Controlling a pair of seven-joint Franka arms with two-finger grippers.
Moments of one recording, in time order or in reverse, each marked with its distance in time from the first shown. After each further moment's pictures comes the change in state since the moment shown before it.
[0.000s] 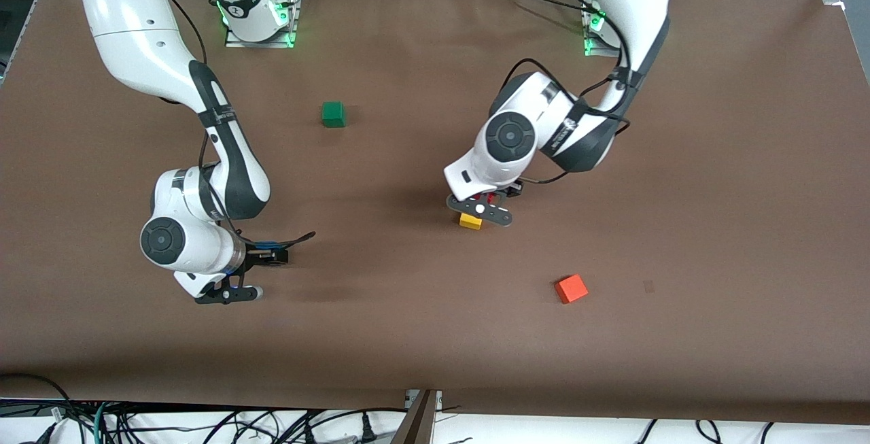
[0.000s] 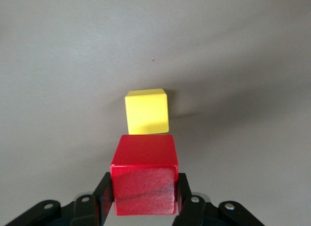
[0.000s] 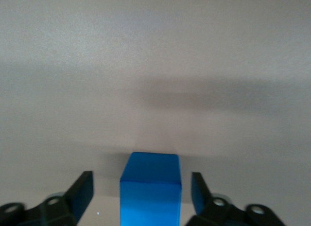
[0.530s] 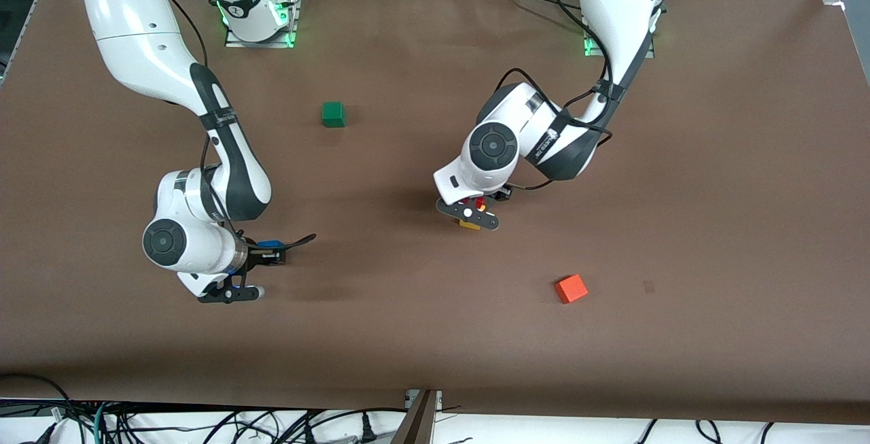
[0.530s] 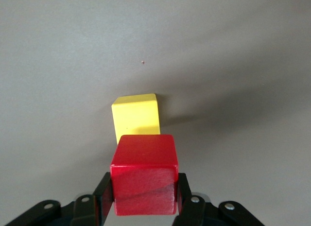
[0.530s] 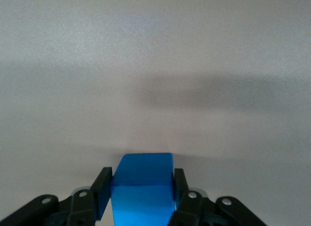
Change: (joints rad) left arm -0.023 0.064 0.004 0.059 0.018 0.000 0.004; right arm 0.000 0.005 0.000 -0.001 0.005 0.002 0.001
